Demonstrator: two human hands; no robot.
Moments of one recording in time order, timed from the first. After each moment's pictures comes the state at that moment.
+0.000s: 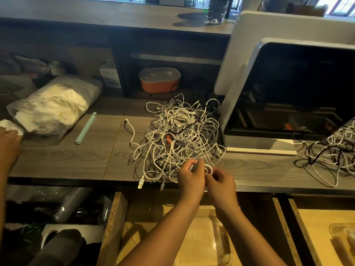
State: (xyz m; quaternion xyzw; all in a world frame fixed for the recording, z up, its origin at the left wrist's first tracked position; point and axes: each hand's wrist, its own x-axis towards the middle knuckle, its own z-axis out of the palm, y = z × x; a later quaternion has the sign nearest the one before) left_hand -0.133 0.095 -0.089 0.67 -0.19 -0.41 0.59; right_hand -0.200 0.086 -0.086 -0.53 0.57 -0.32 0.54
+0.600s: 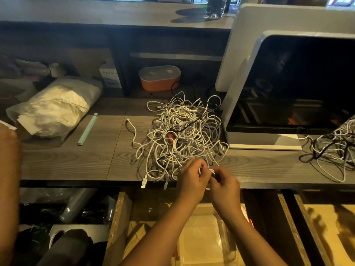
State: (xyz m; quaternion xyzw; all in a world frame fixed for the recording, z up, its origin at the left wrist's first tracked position) left_hand -0.113 0.100 -0.119 0.68 -0.52 -0.19 0.48; right_hand -0.205 0.090 -0.102 -0.62 0.56 -0.35 0.43
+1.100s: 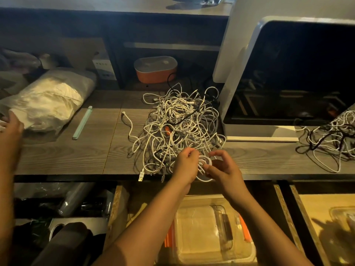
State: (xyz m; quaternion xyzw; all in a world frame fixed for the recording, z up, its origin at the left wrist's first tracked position) left_hand -0.108 0.086 -0.088 0.69 -0.28 -0.47 0.47; right_hand -0.226 0.074 -0.090 -0.59 0.45 -0.29 0.60
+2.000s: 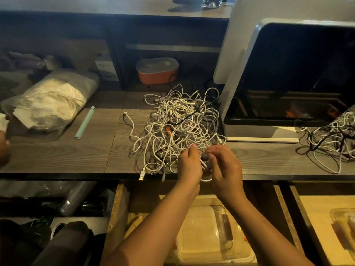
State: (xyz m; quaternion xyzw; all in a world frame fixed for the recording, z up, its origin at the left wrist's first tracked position) left_hand -0.125 0.086 -0.076 0.67 -0.12 -0.47 0.56; right_hand -0.213 0.073 -0.091 -0.77 0.38 -0.44 0.26
